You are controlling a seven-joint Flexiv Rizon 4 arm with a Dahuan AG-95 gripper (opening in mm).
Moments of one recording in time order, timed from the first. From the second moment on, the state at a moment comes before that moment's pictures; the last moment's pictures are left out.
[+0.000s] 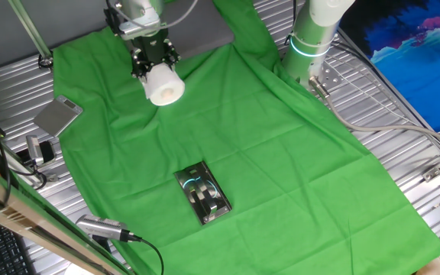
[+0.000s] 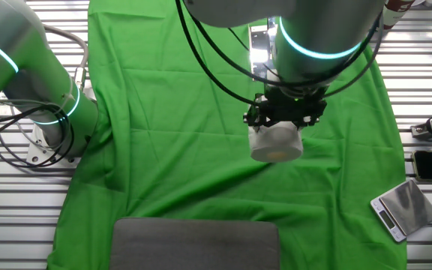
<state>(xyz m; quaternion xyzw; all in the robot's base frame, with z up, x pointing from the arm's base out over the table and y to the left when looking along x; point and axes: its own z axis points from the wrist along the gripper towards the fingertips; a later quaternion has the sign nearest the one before) 0.484 -0.077 0.181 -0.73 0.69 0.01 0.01</state>
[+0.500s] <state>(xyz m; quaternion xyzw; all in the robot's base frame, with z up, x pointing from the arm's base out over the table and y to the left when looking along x) 0.482 -0.074 0.180 -0.73 0.68 0.01 0.01</state>
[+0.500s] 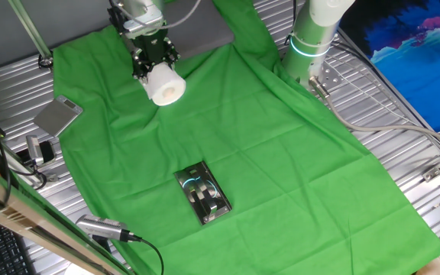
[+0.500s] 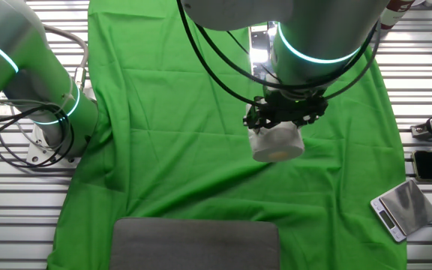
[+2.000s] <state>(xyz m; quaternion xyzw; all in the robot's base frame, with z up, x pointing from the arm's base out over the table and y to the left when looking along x) 0.478 0.025 0.123 -0.68 0.73 -0.02 0.01</state>
